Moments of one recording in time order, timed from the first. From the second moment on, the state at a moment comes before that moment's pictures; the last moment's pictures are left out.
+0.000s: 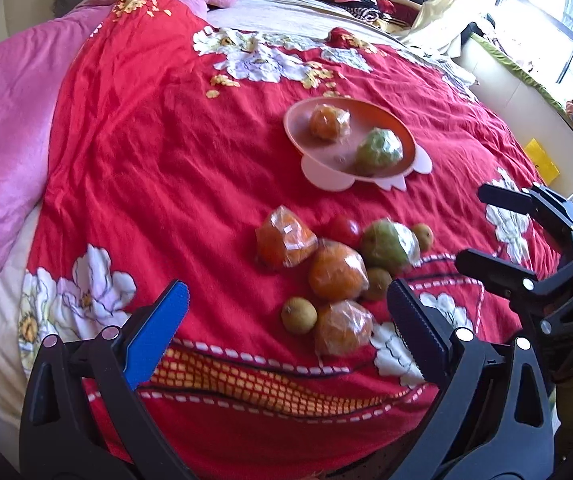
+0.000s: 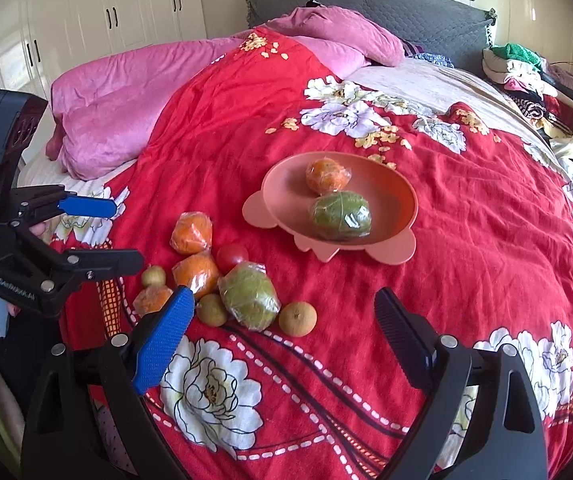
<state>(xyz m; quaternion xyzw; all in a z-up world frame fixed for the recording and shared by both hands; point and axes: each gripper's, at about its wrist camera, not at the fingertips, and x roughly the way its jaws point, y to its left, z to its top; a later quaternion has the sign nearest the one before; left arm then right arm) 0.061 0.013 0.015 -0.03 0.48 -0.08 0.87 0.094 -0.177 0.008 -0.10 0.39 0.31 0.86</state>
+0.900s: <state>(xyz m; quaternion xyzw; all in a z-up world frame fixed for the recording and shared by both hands) 0.052 -0.015 -0.028 -0.04 0.52 -0.13 0.85 0.099 -0.185 -0.035 -0.12 0.43 0.29 0.85</state>
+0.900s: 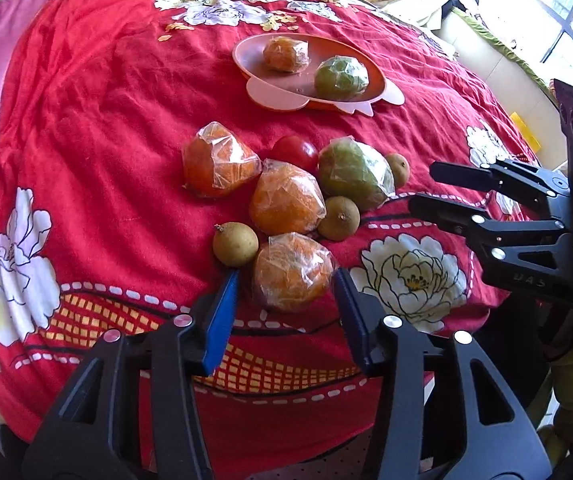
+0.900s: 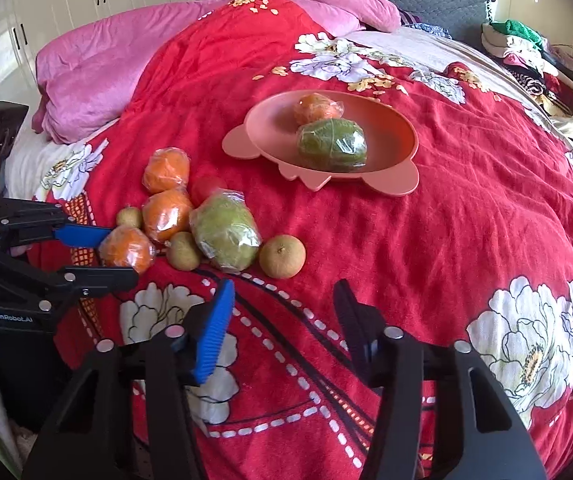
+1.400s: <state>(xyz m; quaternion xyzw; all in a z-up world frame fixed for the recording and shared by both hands) 0.061 -0.013 -0.033 -0.05 0.52 -0.13 0.84 0.126 -0.170 -0.046 -0.14 0.43 0.31 0.83</state>
